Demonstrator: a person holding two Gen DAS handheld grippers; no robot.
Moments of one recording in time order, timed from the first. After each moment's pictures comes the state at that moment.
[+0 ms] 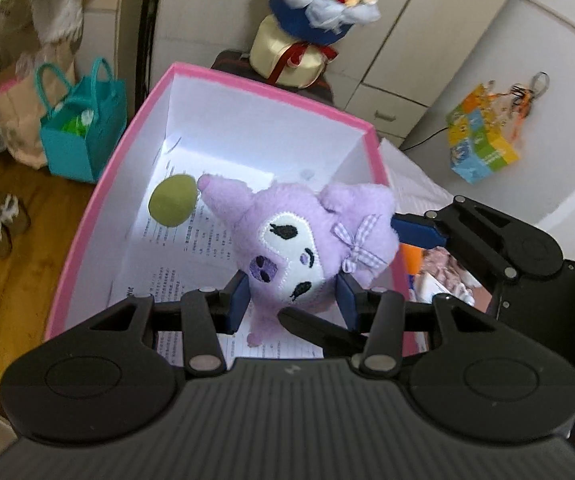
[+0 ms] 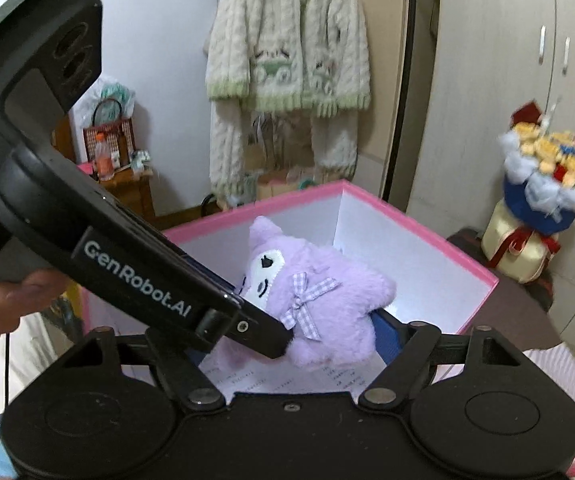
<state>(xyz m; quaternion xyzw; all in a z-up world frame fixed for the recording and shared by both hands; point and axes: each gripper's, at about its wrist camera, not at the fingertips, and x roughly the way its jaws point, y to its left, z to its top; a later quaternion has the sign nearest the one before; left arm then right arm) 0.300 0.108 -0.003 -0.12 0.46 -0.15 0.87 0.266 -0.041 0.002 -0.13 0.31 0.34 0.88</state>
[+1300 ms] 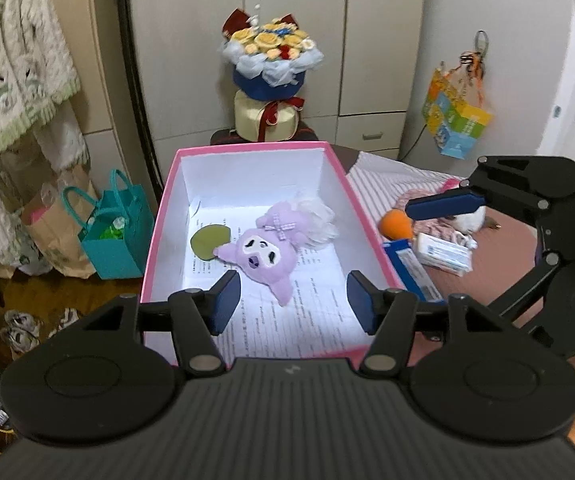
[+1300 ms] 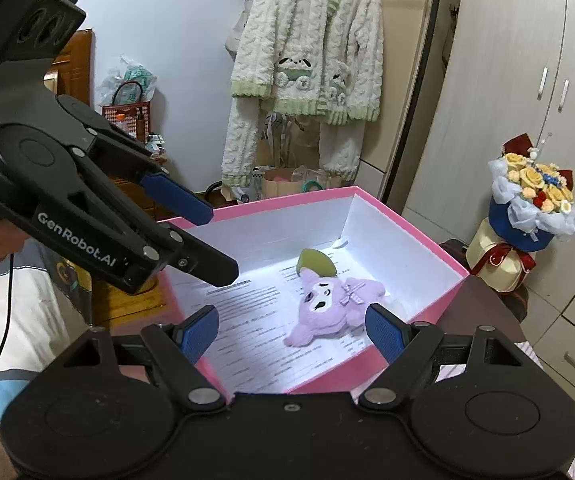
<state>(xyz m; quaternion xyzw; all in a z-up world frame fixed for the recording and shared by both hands) 0.175 0.106 0.055 0.05 0.34 -0.18 0.92 0.173 -0.055 0.042 -0.18 0.28 0.33 0.88</state>
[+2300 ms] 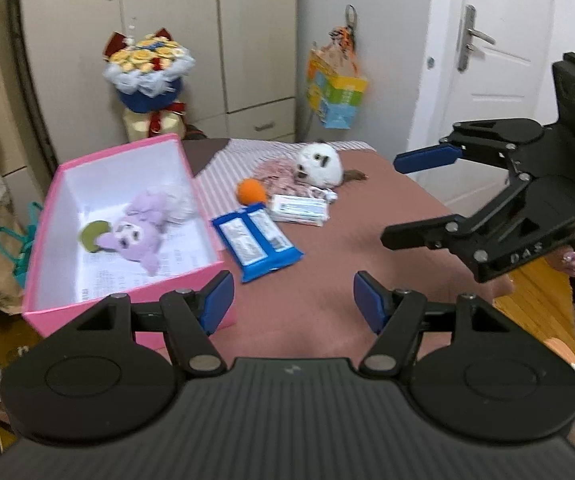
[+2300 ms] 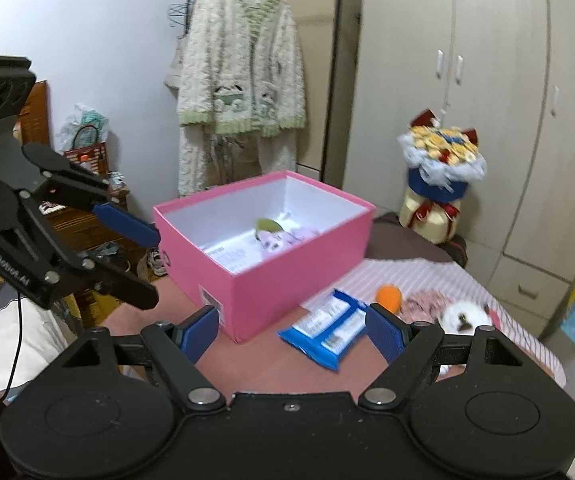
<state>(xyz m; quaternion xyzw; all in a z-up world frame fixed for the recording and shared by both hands) 0.071 0.035 0.051 0.10 0.33 -0.32 0.88 0.052 -0.166 0.049 -0.10 0.27 0.24 0.93</state>
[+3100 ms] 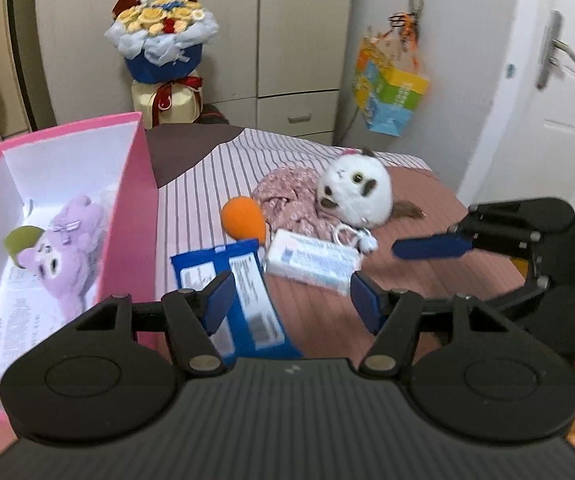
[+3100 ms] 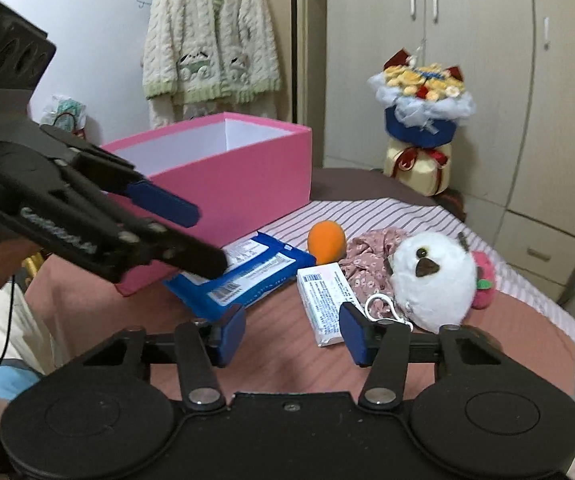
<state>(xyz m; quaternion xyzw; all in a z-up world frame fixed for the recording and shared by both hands) 0.200 -0.078 -0.027 0.05 0.36 -0.24 0.90 0.159 -0.246 -0.050 -0.08 0.30 0.26 0.91</state>
